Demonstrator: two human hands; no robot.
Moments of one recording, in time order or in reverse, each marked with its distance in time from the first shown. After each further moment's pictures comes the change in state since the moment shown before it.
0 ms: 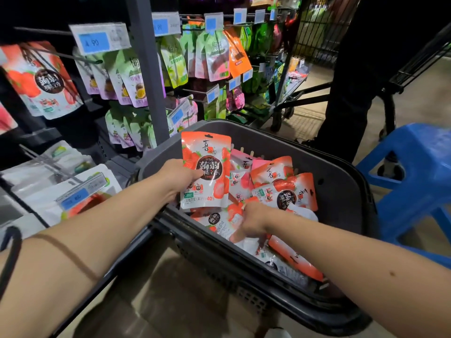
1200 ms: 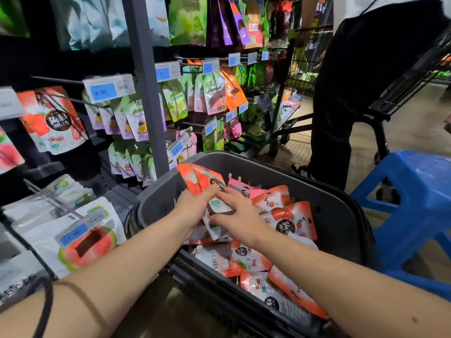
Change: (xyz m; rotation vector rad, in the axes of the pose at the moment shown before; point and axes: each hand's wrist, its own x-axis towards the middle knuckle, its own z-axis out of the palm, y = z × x) left_hand -0.022 0.017 0.037 -0.293 -0.037 0.134; right_hand -0.032 -0.053 -0.025 0.353 0.450 -0.579
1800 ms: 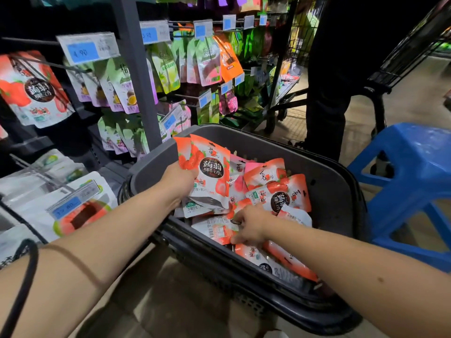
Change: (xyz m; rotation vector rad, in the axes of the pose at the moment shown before) left_hand 0.006 -0.003 -0.013 0.208 0.096 -0.045; right_hand -0.016 0.090 0.005 -0.675 -0.423 0.351
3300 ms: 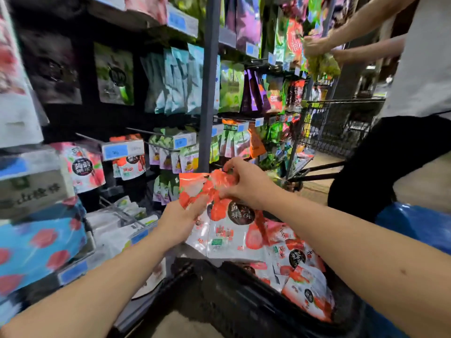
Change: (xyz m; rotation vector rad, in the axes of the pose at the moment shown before) left_hand -0.155 0.050 -0.126 0.089 0.156 0.430; right_hand -0.143 -0.170 -0.174 0.152 0.664 -0.589
